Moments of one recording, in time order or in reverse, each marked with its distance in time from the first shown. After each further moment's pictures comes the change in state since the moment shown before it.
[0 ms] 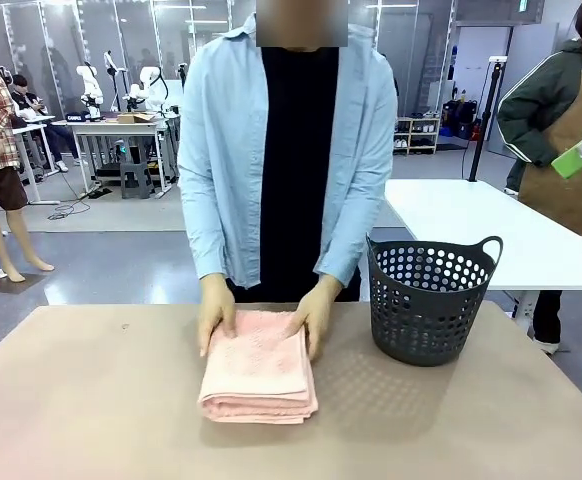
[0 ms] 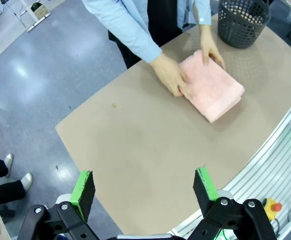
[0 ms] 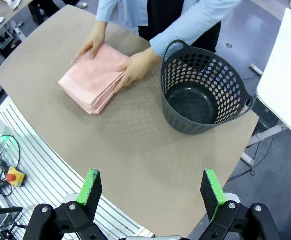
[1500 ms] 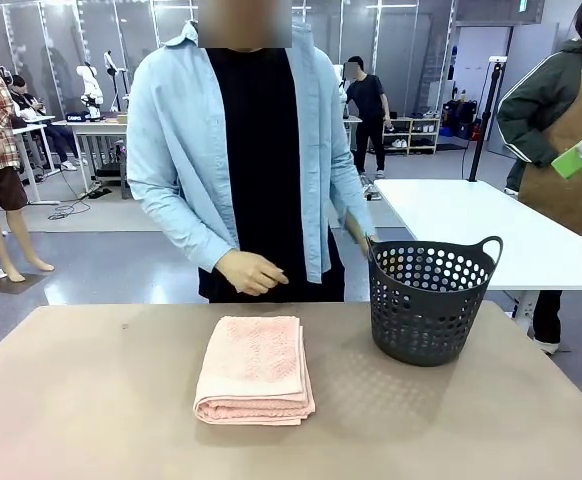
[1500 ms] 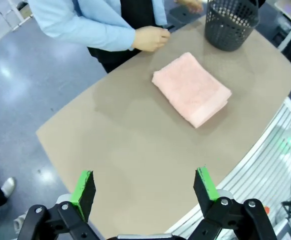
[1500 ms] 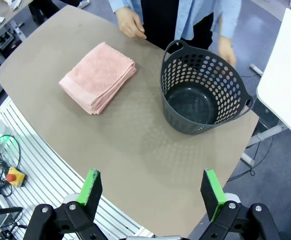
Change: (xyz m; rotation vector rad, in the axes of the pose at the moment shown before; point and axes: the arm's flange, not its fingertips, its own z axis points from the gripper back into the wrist) left arm 0.002 0.002 -0.036 -0.101 -0.006 0.042; right arm 0.000 0.000 0.000 0.000 0.000 0.000
